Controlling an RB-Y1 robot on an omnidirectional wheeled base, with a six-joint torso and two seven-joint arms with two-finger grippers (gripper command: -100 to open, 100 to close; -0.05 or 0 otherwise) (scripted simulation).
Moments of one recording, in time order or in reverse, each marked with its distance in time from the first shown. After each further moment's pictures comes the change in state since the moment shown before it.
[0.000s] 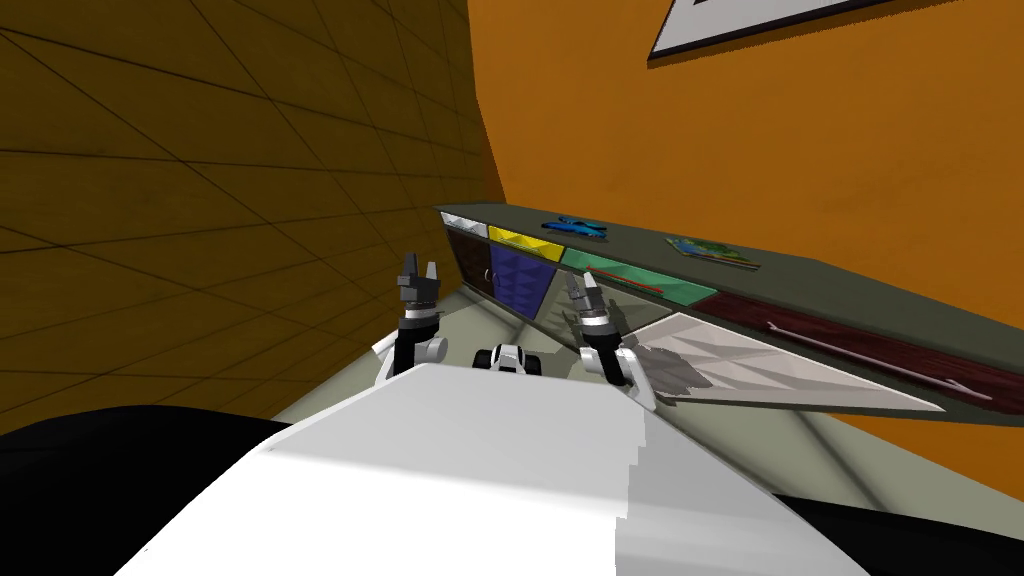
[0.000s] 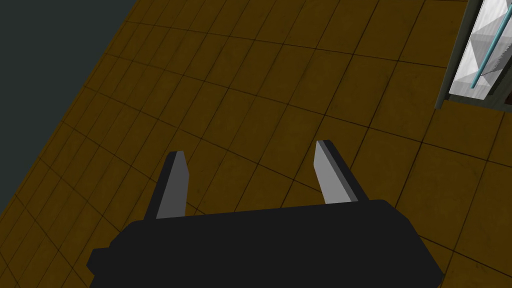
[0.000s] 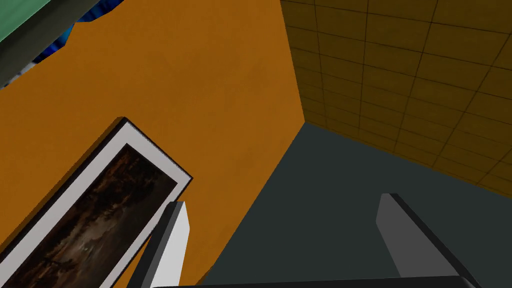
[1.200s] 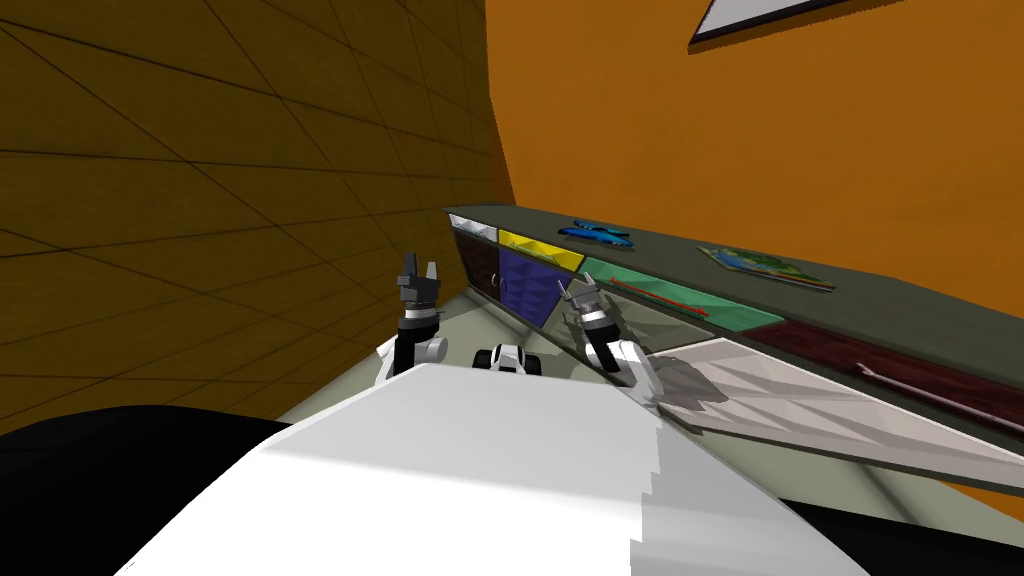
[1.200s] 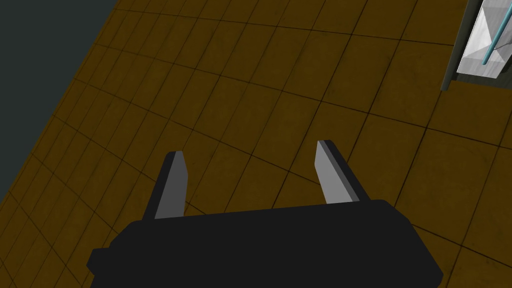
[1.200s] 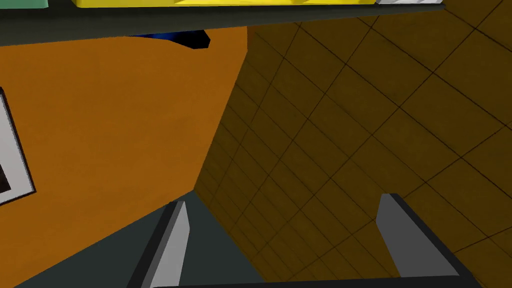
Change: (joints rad) left arm 0.000 0.000 0.000 0.000 0.000 0.000 0.000; right arm -0.068 -0.131 -0.017 0.080 0.316 0.107 0.281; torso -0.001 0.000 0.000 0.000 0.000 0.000
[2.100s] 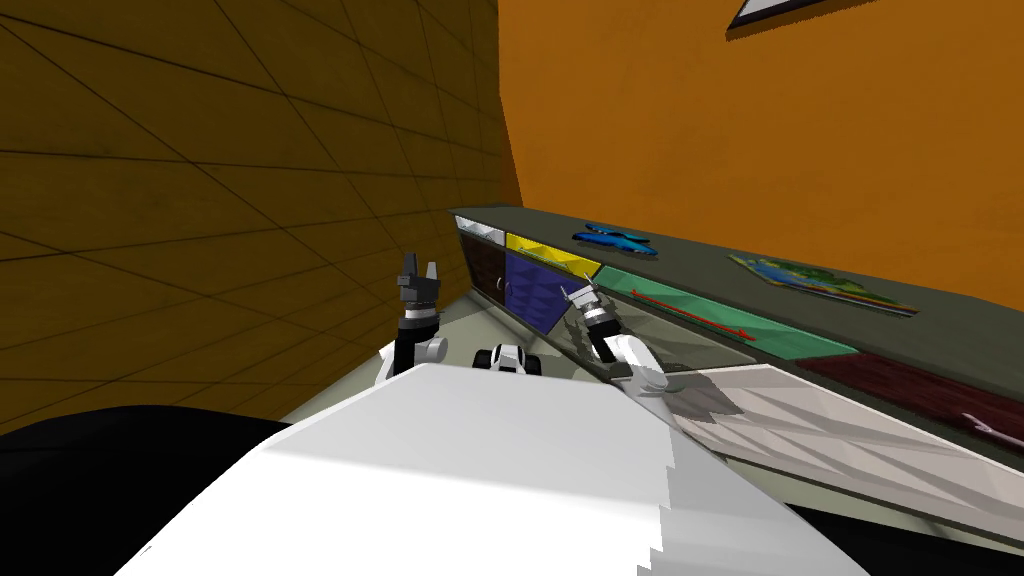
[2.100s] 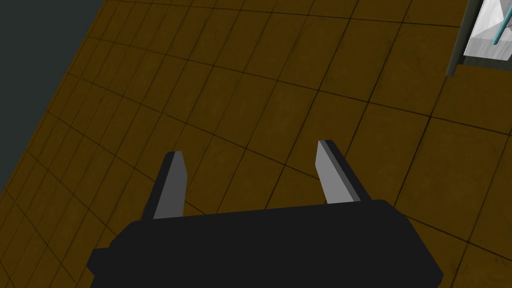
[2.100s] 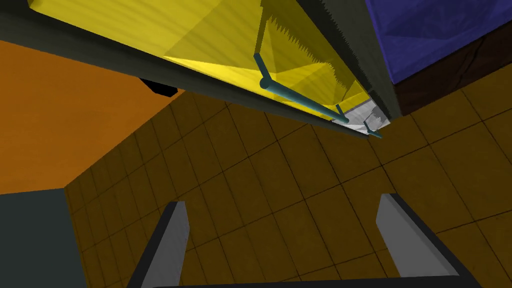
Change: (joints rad) left arm 0.000 0.000 0.000 0.000 0.000 0.000 0.000; right arm -0.056 -0.103 -0.007 0.100 0.245 0.075 0.217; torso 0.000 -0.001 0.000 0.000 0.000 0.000
